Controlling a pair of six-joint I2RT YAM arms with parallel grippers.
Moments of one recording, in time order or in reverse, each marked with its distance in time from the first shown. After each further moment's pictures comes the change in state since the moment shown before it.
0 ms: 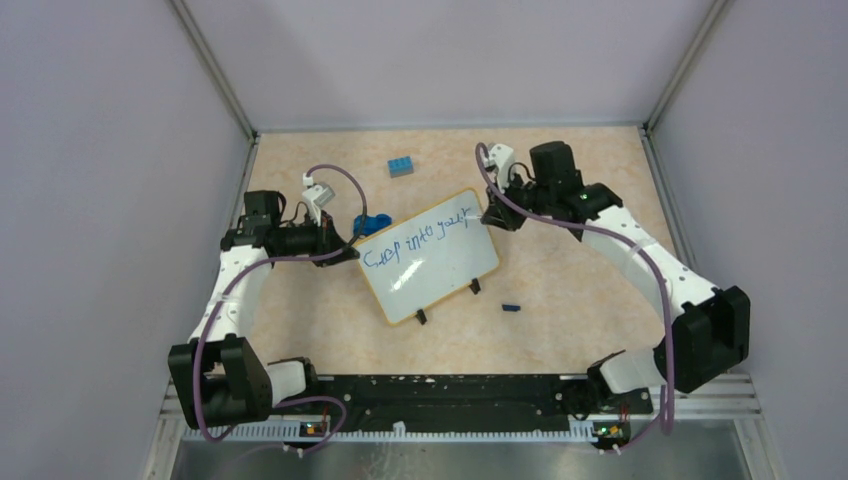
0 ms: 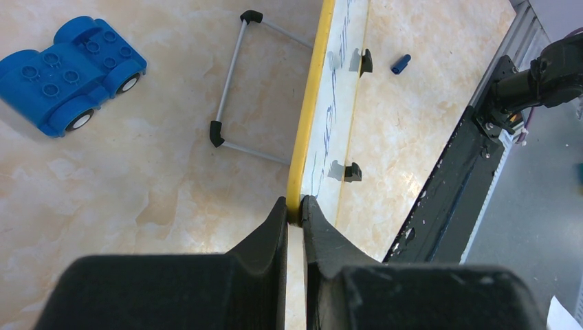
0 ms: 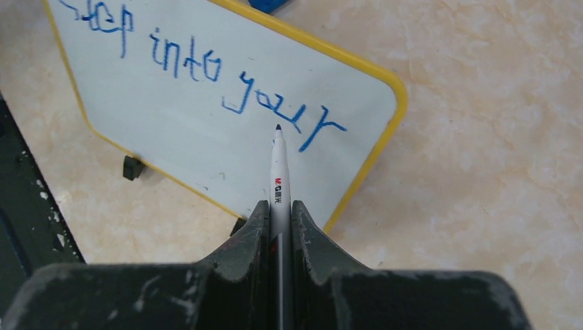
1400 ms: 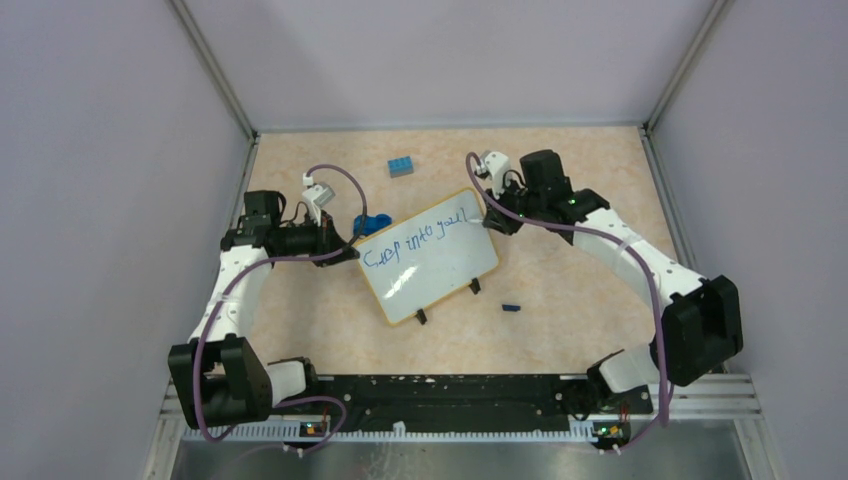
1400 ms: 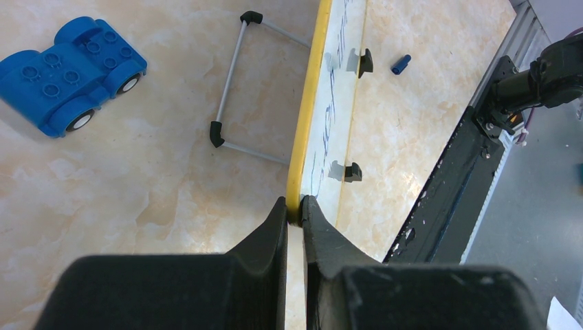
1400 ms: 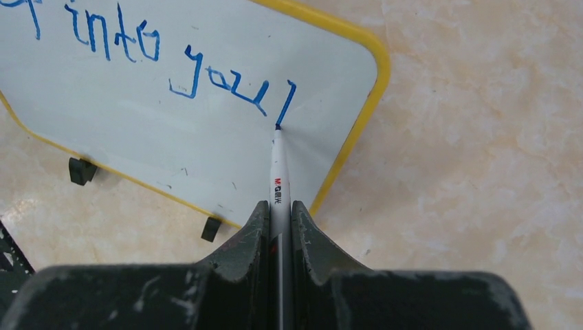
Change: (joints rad) left arm 0.000 0.000 0.000 0.000 0.000 0.000; right arm 0.029 0.023 -0.051 0.061 0.113 0.008
